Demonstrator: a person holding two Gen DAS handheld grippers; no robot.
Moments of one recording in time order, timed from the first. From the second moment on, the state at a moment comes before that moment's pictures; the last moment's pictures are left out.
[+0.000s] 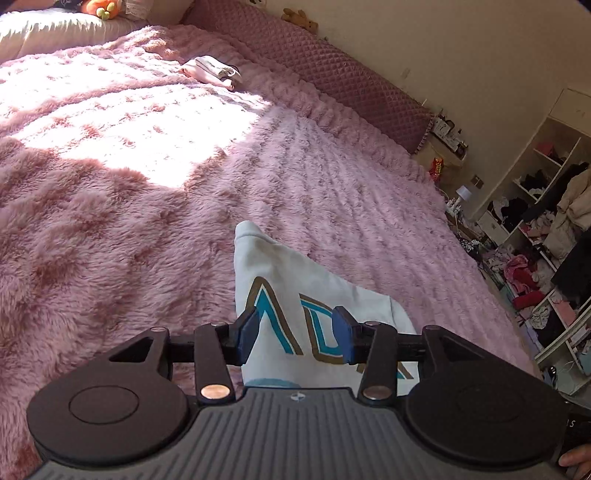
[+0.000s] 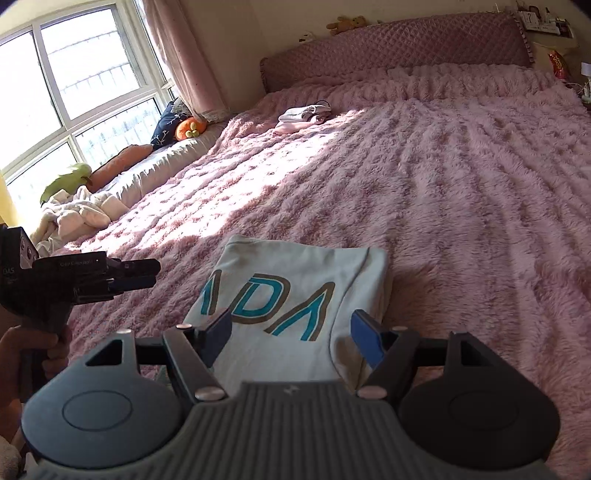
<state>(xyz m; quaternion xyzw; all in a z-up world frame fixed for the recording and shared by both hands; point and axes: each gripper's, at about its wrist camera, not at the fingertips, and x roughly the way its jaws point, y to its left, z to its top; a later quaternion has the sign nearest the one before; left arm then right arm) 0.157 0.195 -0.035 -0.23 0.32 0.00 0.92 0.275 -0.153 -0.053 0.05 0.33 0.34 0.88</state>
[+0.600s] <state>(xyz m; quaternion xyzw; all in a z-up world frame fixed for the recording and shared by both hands) 0.102 0.130 -0.098 -0.26 0.38 0.03 0.89 0.214 -0.147 -0.127 -0.05 0.39 0.25 0.88</state>
